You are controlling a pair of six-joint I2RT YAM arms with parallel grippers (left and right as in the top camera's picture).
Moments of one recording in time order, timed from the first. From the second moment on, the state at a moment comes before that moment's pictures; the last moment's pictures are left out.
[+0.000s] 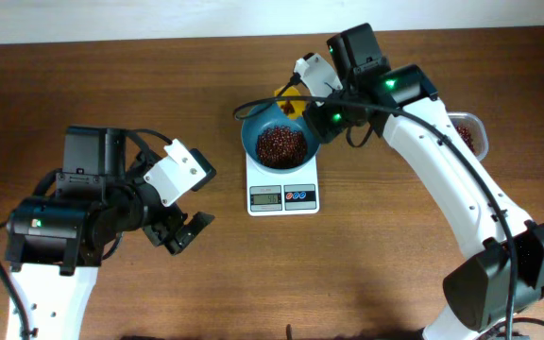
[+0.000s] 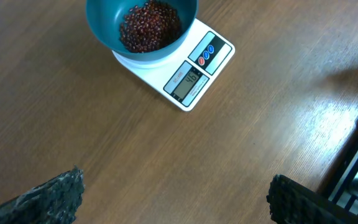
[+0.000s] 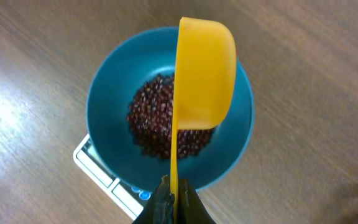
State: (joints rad) left arm -0.12 1.15 1.34 -1.24 0.41 0.71; right arm 0.37 1.81 1.73 -0.96 -0.24 -0.26
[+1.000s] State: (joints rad) left arm -0.12 1.15 1.34 -1.24 0.41 0.71; right arm 0.40 1.83 1.74 -0.94 -0.16 -0.26
